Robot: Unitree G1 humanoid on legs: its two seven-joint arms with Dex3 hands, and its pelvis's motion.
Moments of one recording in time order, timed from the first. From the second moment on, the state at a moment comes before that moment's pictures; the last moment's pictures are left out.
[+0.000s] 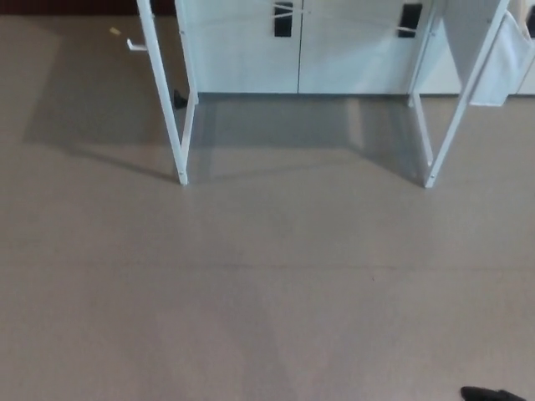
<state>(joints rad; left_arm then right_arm) 0.19 0.44 0.38 0.95 -0.25 -0.13 -0.48 0.13 -0.28 -0.04 0.77 -0.01 -0.17 0.16</state>
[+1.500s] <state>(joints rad) 0.17 0.47 0.35 1.00 -0.24 -0.21 -0.47 0.11 -0.28 0.01 0.79 -0.07 -0.20 0.13</state>
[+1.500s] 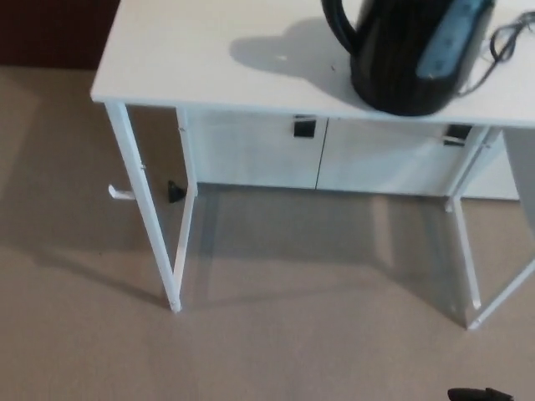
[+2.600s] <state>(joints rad) 0.18 0.46 0.34 1.00 -0.24 -0.22 -0.46 0.10 -0.29 0.02 0.80 -0.09 -0.22 0.12</state>
